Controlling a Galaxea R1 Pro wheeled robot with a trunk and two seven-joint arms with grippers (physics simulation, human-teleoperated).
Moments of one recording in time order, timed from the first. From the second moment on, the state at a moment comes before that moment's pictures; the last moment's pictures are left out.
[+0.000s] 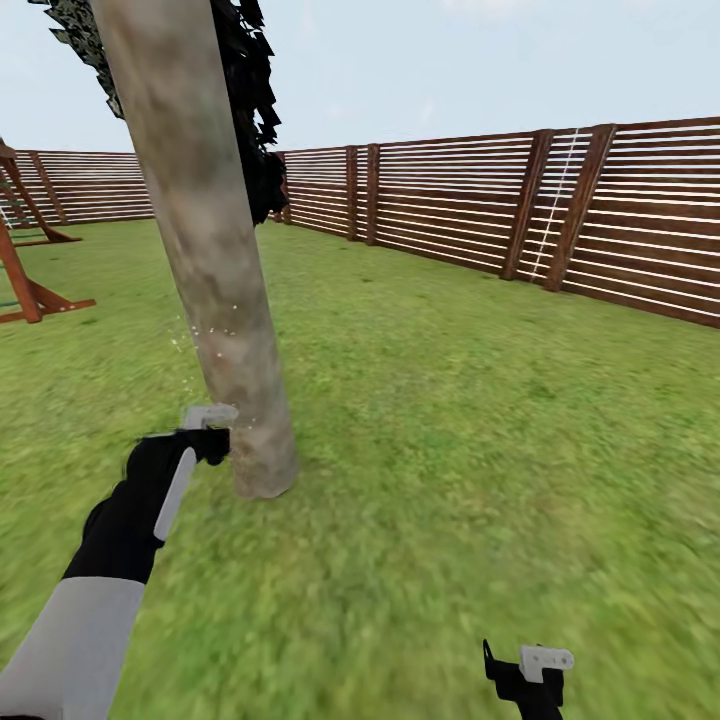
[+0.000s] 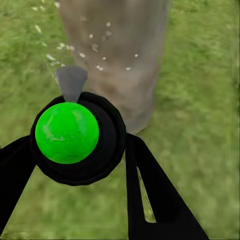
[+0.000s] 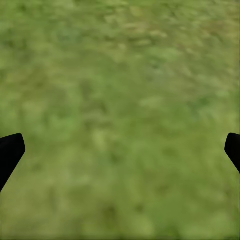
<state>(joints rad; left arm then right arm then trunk) -0.73 0.09 0.01 -1.27 0.11 0.87 0.14 -0.39 -0.04 -0.13 -0.18 0.10 -0.57 -0.08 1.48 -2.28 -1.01</state>
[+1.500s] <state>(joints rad) -0.75 0.04 -0.02 -1.22 0.10 0.89 0.13 -0.39 -0.04 -0.13 -0.18 0.10 -0.57 -0.08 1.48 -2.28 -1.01</state>
